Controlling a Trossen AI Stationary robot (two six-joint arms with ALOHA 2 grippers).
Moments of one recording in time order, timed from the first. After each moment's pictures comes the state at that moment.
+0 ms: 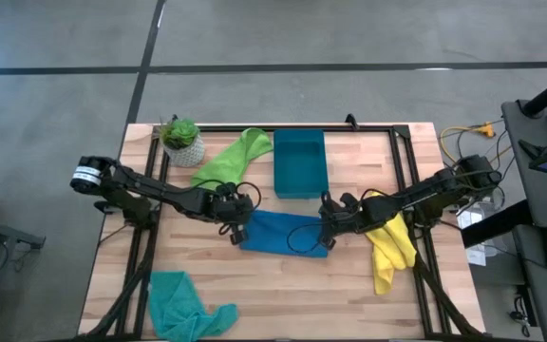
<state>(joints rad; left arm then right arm) -0.12 1.49 0.86 -0.40 -0.29 -0.31 0.23 1.51 0.77 -0.42 0.33 0.76</state>
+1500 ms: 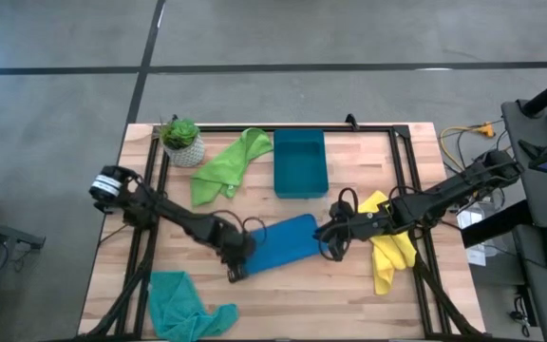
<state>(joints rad) -0.35 1.69 0.91 -0.31 0.15 -0.75 0.40 1.24 0.77 -0.14 0.32 0.84</state>
